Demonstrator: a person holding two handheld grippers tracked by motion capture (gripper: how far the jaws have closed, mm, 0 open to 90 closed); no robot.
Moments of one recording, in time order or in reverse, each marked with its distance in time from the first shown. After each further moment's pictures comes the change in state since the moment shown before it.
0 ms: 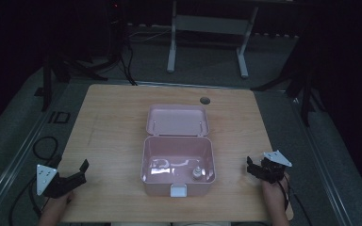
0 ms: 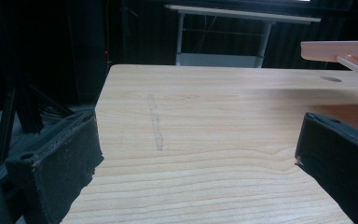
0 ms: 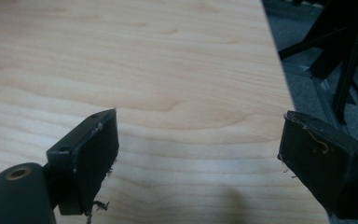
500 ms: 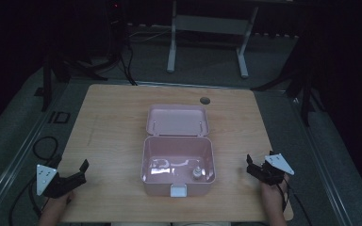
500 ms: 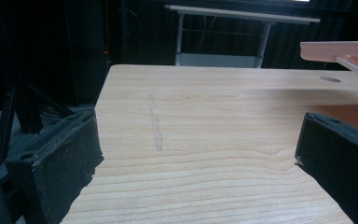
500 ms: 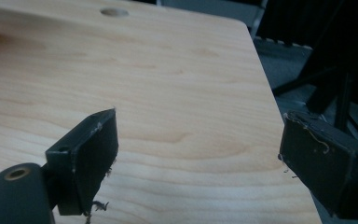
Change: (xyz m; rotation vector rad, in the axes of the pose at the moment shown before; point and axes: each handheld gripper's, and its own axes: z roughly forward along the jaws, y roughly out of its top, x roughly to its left) left arm 0.000 0.000 0.000 -0.001 -0.002 0.000; right arm 0.006 -0.003 -0.012 -0.182 0.006 0.001
